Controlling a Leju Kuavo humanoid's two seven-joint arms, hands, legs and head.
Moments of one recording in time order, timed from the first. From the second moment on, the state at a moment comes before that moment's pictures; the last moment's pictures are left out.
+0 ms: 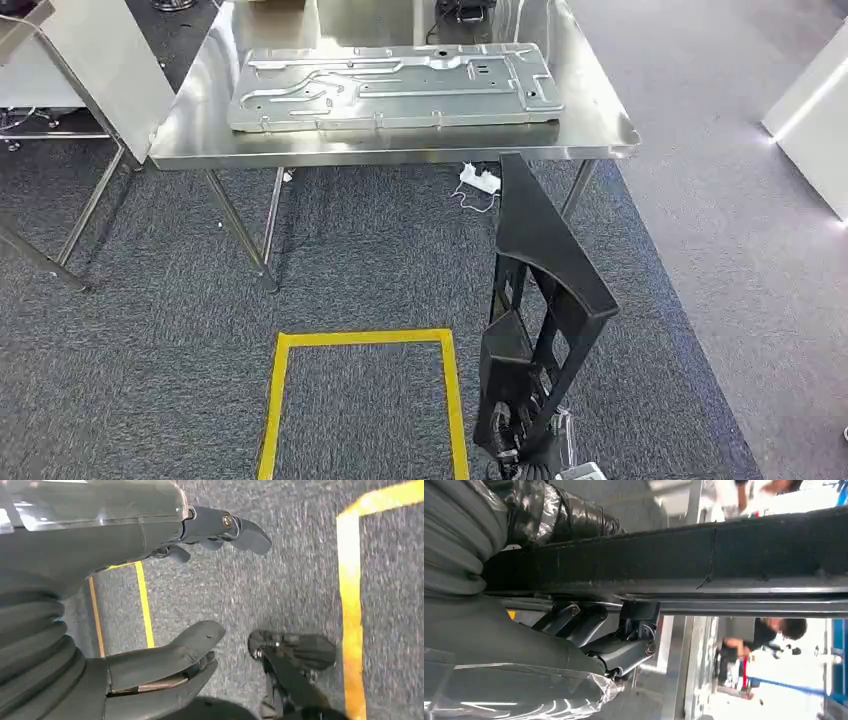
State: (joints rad) left arm -0.05 -0.15 1.16 -0.23 -1.25 0.02 -0.20; right arm 0.35 0.10 0.38 -1.77 0.12 -0.39 -0.51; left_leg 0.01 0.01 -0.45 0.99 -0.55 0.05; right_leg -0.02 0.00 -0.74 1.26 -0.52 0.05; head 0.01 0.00
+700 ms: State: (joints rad) left arm -0.04 -0.13 1.18 -0.23 -1.26 0.02 -0.20; right arm 0.34 0.08 0.42 -1.71 0.13 -0.47 -0.46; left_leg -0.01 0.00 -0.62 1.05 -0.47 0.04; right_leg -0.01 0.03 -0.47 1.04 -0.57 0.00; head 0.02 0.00
